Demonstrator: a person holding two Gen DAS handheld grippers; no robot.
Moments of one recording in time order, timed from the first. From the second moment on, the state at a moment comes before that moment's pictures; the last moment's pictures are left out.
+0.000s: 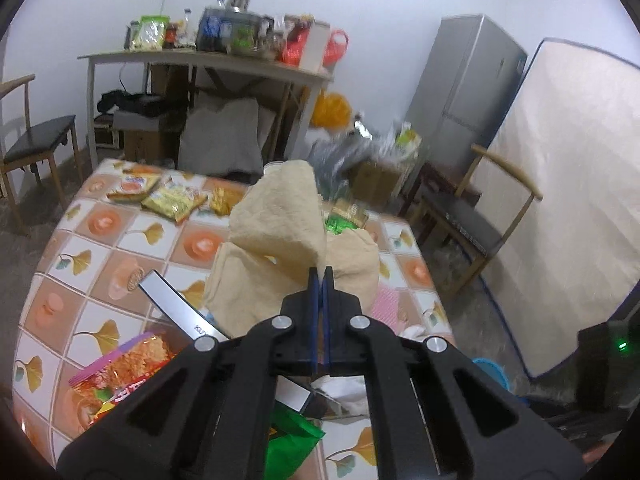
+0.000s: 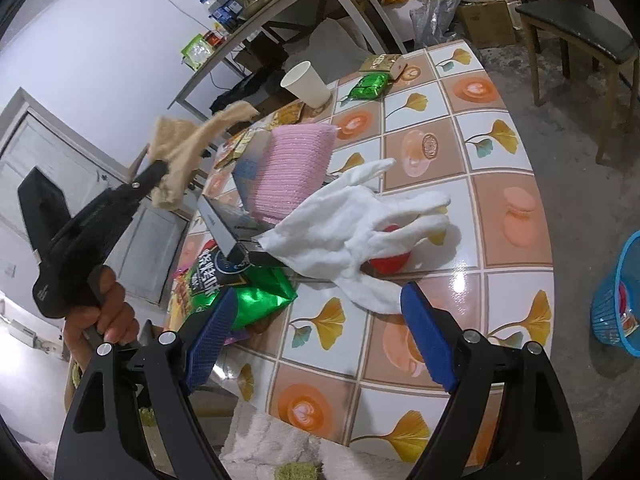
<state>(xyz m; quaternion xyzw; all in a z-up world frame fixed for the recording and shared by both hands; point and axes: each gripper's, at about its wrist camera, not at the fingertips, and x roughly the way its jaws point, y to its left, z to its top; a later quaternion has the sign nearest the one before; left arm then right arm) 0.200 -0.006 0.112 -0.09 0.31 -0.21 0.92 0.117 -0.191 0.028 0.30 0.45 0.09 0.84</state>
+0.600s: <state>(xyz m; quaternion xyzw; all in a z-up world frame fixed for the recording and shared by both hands) 0.146 0.054 0.127 -0.16 0.28 -0.16 0.93 0.144 -0.129 0.020 0.18 0.45 0.13 0.87</state>
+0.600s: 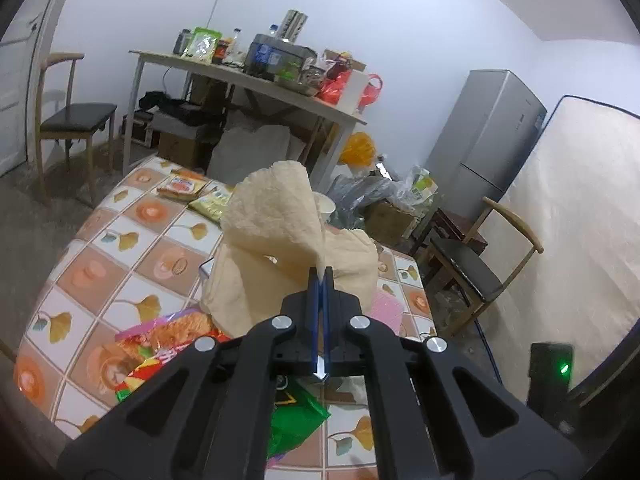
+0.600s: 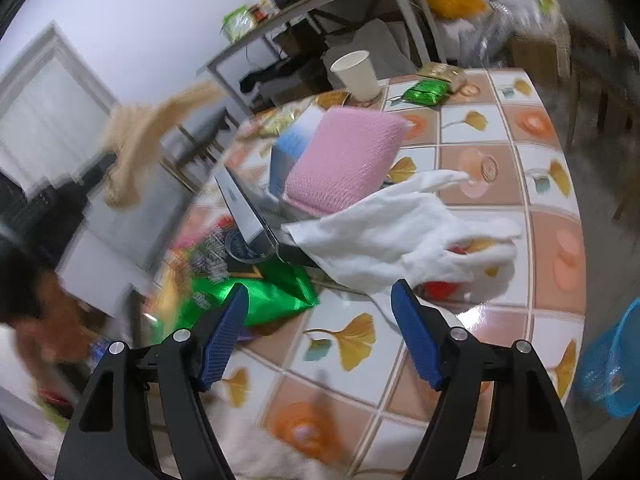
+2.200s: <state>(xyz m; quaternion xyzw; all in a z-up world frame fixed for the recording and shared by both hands) 0.158 0.054 0.101 -0.17 0.31 -0.20 0.91 0.143 -0.132 0.009 0.04 0.46 0.13 0.88</state>
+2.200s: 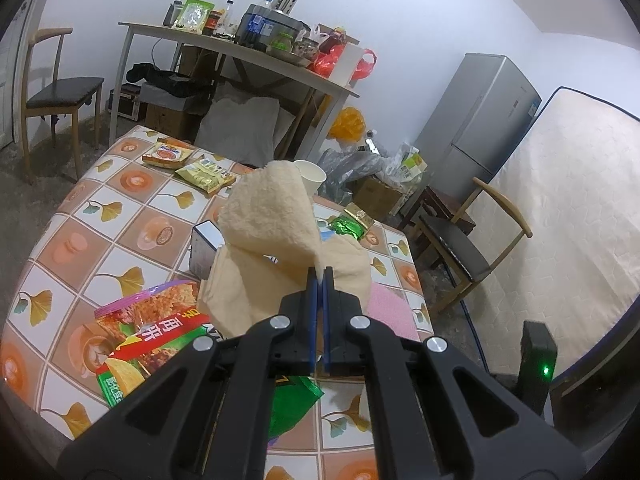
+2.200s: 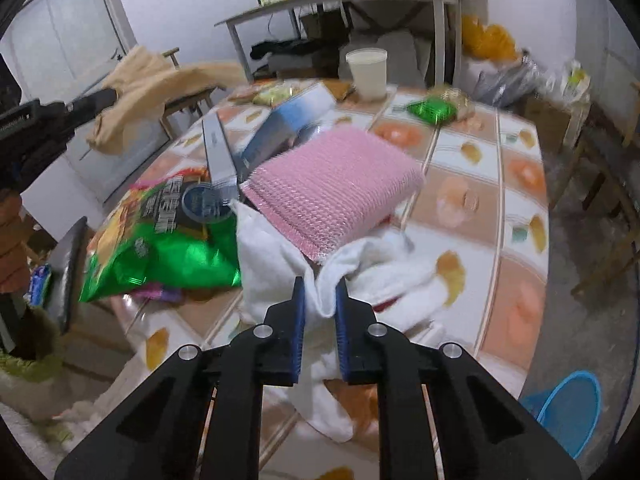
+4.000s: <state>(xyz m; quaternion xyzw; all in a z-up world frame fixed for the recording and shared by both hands) 0.122 -0.068 0.106 -0.16 0.33 -0.36 0.86 -0.008 -0.315 0.038 0.45 0.21 0.20 0.84</state>
